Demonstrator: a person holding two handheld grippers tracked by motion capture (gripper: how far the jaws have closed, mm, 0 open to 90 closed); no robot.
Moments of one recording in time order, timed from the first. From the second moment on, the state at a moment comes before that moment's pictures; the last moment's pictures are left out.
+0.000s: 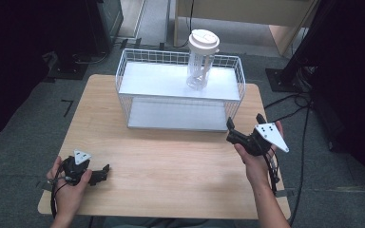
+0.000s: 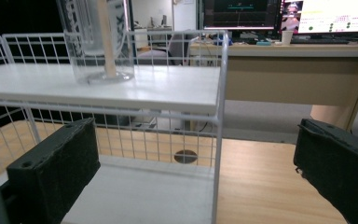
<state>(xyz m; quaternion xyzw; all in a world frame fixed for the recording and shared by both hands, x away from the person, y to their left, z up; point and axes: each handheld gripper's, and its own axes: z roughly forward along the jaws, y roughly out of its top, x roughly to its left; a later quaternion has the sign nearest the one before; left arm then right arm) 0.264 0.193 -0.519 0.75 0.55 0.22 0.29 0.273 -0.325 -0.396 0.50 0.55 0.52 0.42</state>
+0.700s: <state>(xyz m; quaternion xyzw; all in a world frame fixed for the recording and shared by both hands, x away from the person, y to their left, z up) 0.264 0.192 -0.519 0.75 0.55 0.22 0.29 0.243 -0.364 -0.455 0.55 0.55 0.47 0.40</state>
